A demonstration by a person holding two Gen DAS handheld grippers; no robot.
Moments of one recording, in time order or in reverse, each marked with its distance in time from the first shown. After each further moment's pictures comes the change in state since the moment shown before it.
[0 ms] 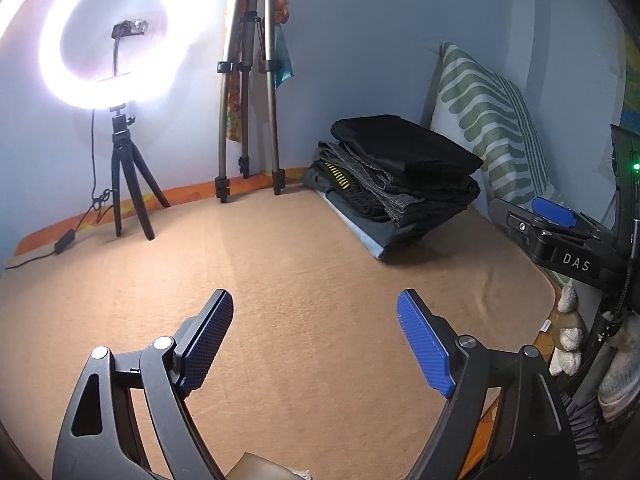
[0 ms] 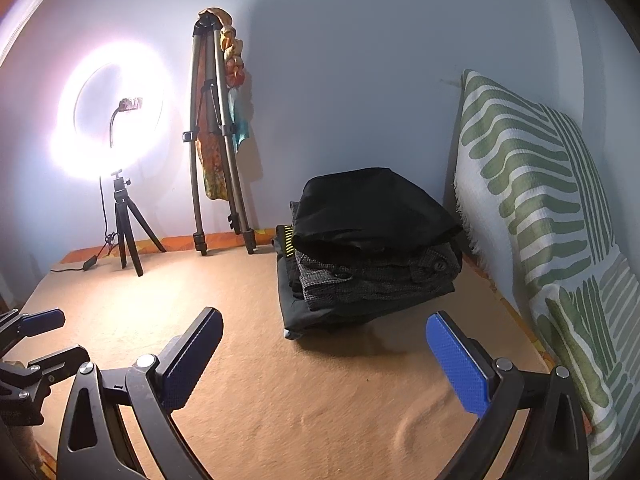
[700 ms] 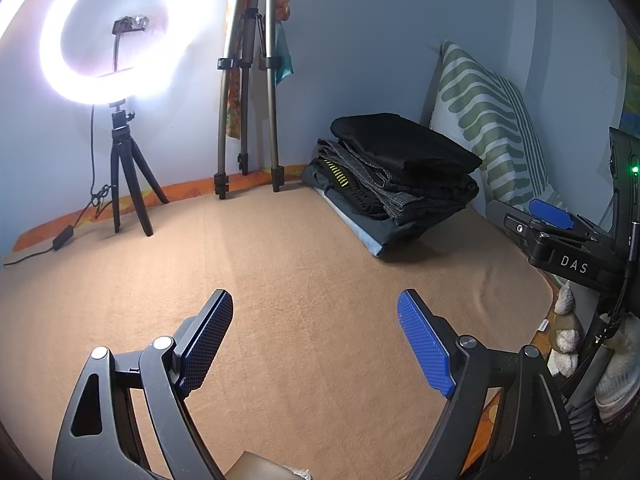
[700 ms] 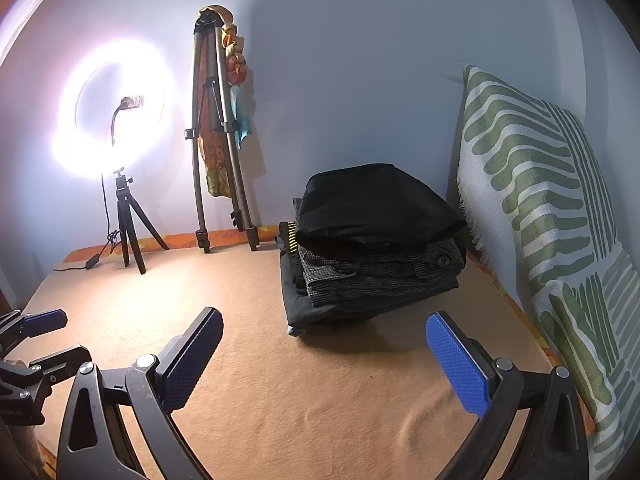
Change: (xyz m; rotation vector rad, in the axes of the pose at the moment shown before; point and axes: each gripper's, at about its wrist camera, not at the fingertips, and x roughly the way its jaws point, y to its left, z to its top) left arm 0.001 0.000 -0.001 -0.007 0.009 -0.009; right arm 0.002 0.001 -0.004 0.005 0.007 0.009
